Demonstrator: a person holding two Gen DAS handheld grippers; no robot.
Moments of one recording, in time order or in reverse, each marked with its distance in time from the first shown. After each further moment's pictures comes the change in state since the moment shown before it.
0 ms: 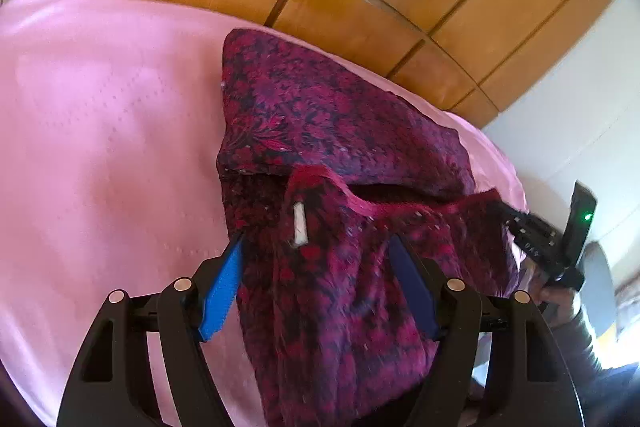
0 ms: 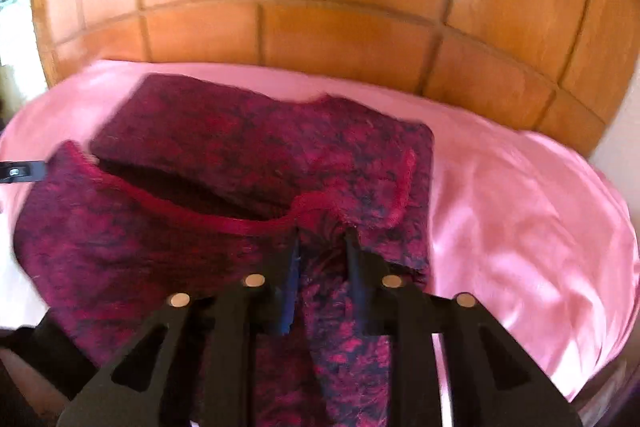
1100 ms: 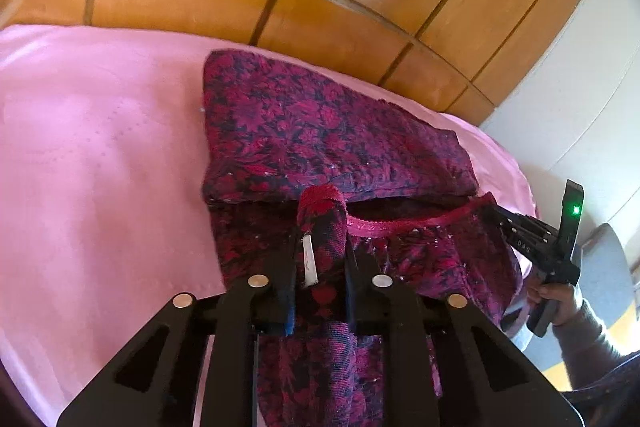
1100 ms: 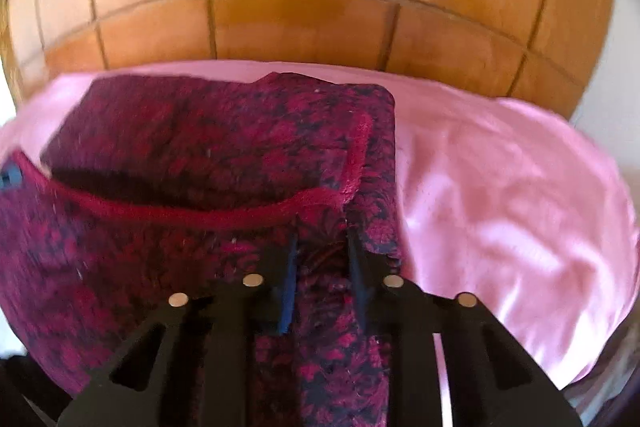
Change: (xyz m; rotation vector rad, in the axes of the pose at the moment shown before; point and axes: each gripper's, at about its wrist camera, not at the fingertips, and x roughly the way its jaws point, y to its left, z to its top) left arm 0.007 -0.016 0.000 0.117 -0.081 0.025; right arm 0.008 -0.024 -0.031 0.050 0.006 -0.092
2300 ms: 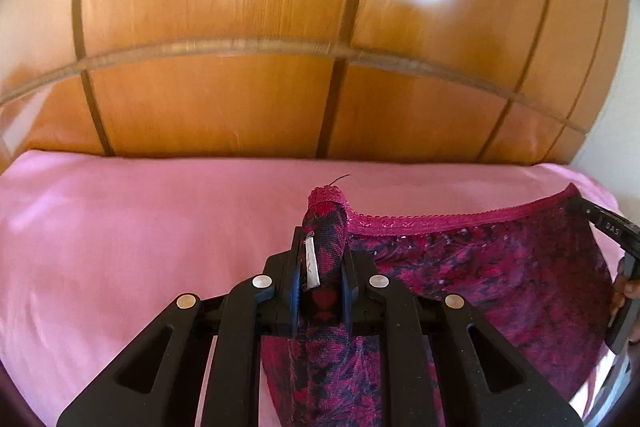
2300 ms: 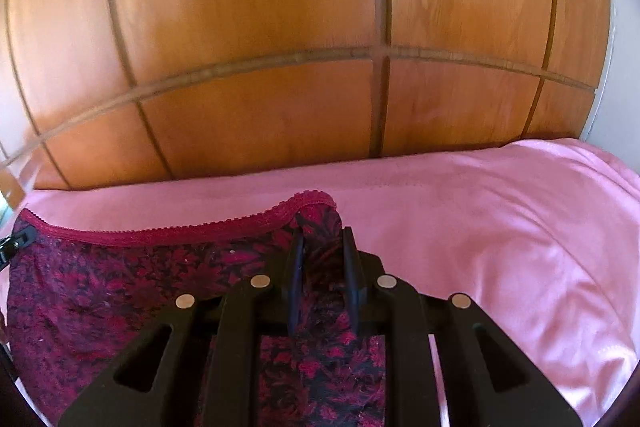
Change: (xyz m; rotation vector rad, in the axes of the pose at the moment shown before) left arm 0.105 0.025 0.176 0.101 -0.086 0.344; right arm 0.085 -0.027 0.177 0.240 -0.073 0.012
